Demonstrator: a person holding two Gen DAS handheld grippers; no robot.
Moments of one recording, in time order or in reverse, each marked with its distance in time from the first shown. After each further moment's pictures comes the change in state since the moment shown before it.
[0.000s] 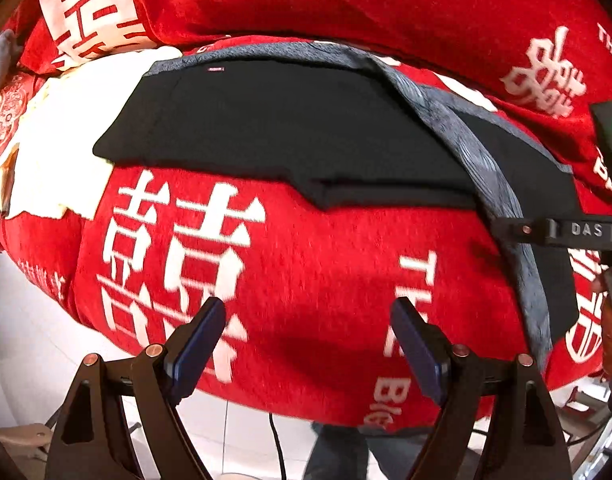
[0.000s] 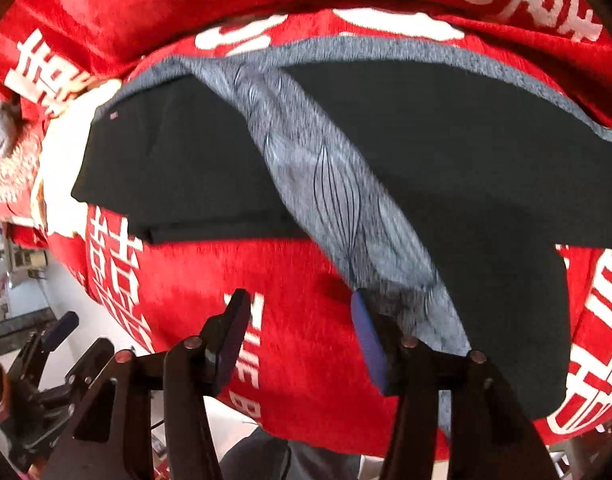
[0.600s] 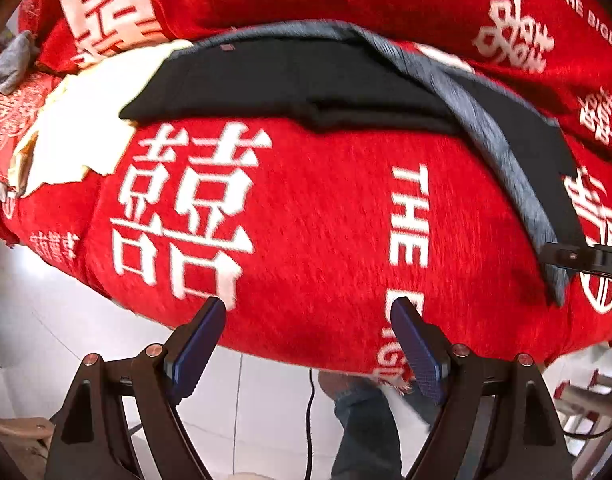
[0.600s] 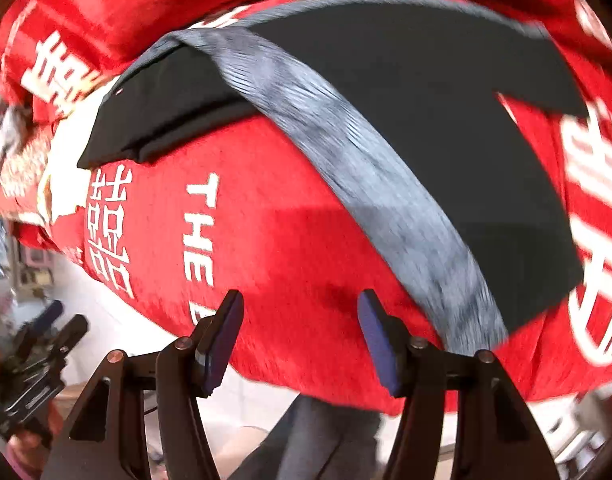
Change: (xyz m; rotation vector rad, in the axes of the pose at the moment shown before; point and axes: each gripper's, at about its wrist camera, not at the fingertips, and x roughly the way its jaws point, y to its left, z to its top) left arm -0.006 -0.007 -0.093 0.049 -0.038 0.032; right arm -0.012 -0.070 -0.137 0.128 -0.103 0.064
